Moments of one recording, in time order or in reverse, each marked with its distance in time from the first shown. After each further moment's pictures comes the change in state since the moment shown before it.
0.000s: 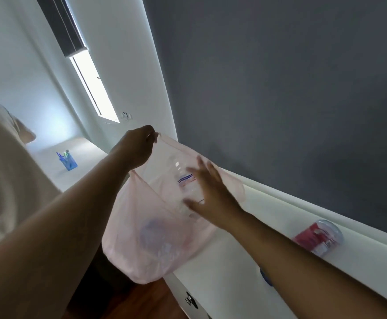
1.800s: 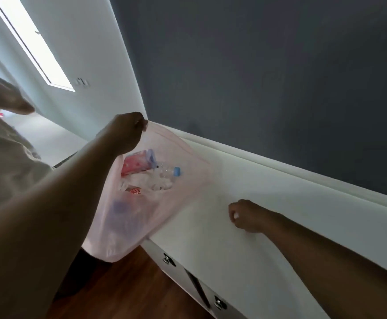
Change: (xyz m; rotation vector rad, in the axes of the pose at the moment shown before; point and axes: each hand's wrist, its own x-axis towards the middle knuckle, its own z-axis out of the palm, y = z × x) left_hand -0.020 0.013 0.060 -0.023 -0.184 0.069; right_hand -0.135 0.091 -0.012 -0.228 -0.681 0.689
